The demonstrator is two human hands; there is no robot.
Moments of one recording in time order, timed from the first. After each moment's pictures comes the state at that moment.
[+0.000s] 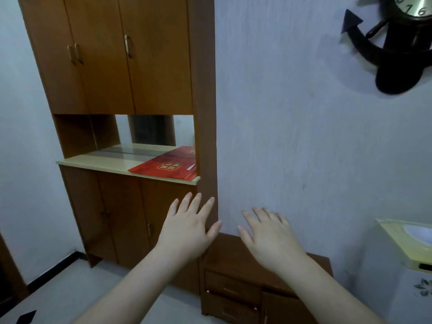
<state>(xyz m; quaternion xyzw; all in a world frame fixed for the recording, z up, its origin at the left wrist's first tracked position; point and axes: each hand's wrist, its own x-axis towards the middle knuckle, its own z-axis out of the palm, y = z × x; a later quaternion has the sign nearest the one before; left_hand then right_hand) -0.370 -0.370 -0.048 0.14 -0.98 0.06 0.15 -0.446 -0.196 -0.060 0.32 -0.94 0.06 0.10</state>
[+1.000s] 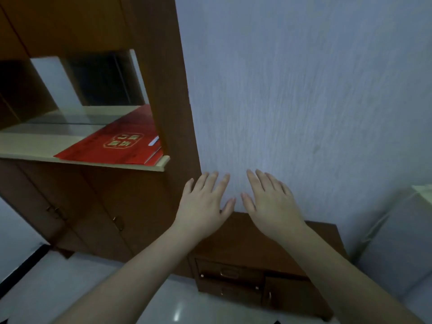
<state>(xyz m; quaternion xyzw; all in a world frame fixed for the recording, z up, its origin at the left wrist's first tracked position) -0.698 -0.474 -0.152 0.01 -0.99 0.03 0.16 -0.751 -0.307 -0.162 0.25 -0.95 0.12 0.15</state>
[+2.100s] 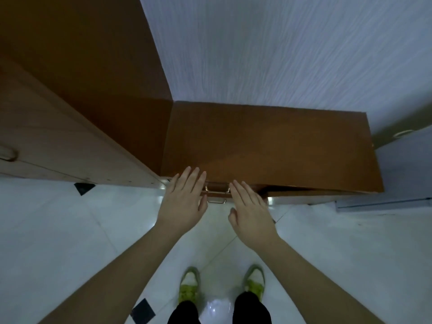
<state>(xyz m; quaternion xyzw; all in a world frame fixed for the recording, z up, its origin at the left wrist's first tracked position) -0.820 -0.589 -0.602 -0.05 -0.99 -0.02 -0.09 -0.829 -0.391 -0.611 0.21 -0.96 0.15 -0.13</state>
